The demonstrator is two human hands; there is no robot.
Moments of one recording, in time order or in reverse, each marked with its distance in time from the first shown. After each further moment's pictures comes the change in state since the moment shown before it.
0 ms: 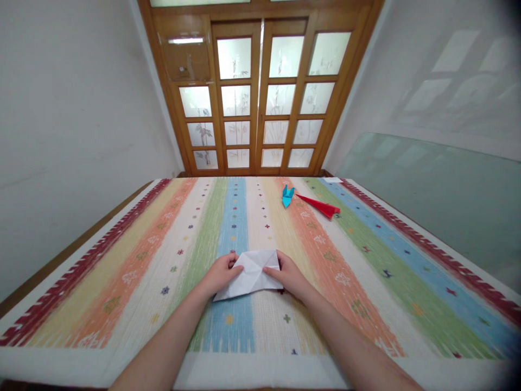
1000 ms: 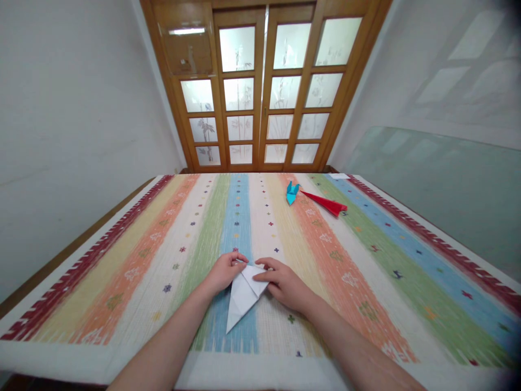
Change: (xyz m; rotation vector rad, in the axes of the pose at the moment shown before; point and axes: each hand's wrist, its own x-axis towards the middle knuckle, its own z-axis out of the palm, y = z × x) left_hand -0.003 0.008 0.005 -0.013 0.081 -0.032; right_hand -0.017 -0.015 0.008 -0.551 -0.244 -0.475
